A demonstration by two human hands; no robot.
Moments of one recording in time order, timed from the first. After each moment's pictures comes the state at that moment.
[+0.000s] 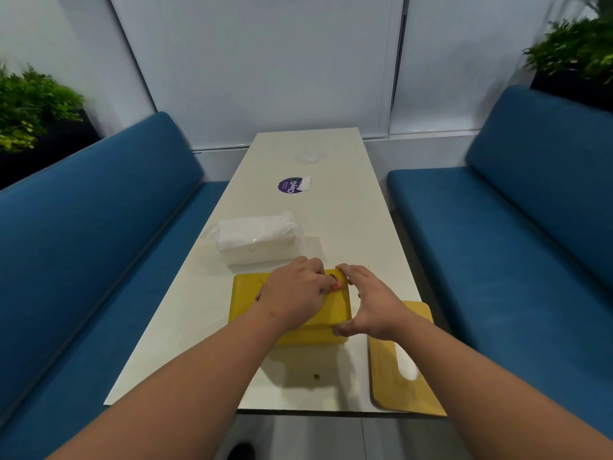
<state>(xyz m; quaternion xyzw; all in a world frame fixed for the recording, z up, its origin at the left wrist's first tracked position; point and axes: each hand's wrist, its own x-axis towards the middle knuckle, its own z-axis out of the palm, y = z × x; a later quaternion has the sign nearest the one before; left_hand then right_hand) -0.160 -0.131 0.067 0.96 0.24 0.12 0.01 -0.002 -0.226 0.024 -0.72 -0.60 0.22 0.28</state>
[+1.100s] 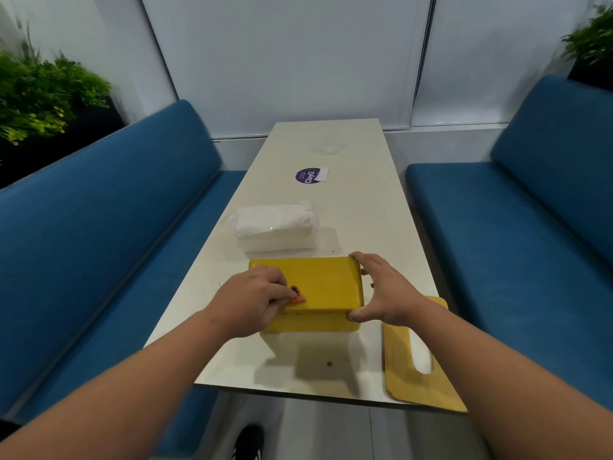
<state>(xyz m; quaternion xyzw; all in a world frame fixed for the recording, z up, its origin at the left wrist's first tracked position) -0.260 -0.111 0.057 0.96 0.21 0.16 0.04 0.004 -0.216 0.023 -0.71 -0.63 0.22 0.25</state>
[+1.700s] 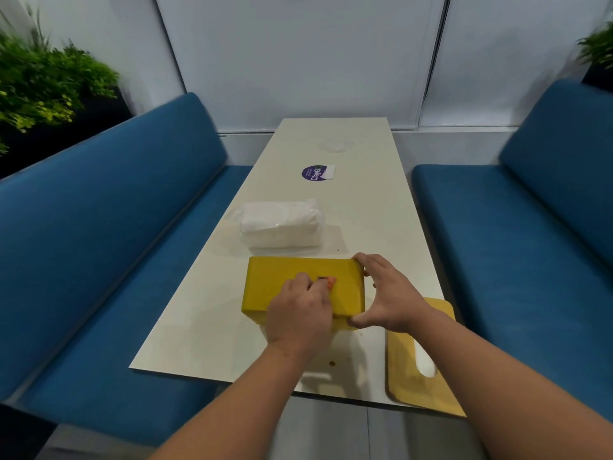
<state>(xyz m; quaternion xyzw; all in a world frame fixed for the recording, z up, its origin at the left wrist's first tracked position) -0.195 -0.180 0.029 0.85 0.43 0.31 -0.02 -0.003 -0.216 0.017 -0.70 -0.65 0.16 0.25</state>
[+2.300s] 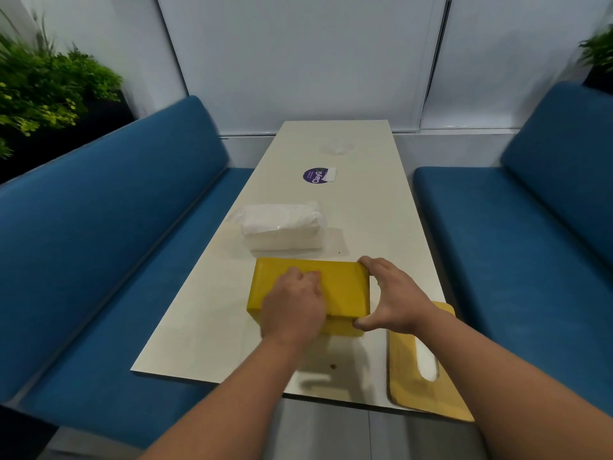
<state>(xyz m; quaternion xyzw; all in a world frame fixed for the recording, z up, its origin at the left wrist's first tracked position) -0.196 -0.166 0.043 0.82 0.50 0.27 0.06 0.003 -0.218 0.022 -0.71 -0.65 0.15 0.21</state>
